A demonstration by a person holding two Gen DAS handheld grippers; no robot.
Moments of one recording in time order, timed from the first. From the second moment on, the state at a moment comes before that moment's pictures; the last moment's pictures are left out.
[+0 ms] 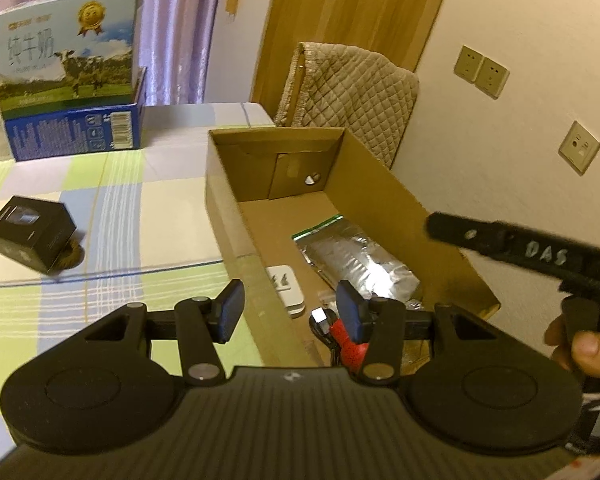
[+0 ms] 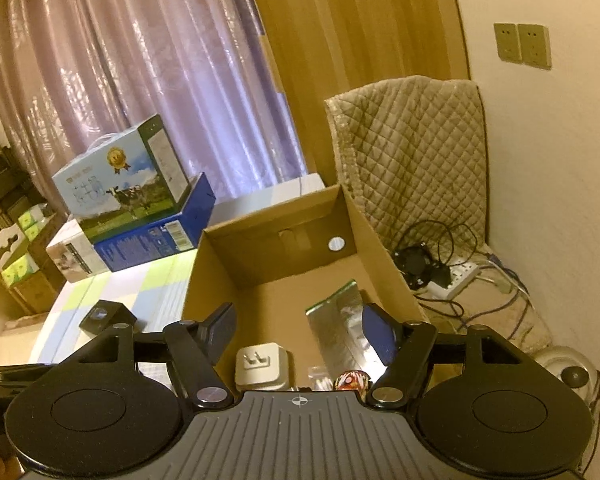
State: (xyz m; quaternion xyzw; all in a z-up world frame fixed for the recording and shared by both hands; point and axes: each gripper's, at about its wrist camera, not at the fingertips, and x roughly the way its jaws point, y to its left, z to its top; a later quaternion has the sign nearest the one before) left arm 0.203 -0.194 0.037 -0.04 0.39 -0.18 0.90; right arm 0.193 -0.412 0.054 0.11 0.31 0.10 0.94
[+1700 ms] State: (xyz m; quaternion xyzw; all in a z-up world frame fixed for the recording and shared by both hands) left arm 0.122 -0.020 0.036 -0.05 0.39 -0.06 0.92; right arm 0.136 -0.265 0.069 0.05 0.32 0.20 0.92
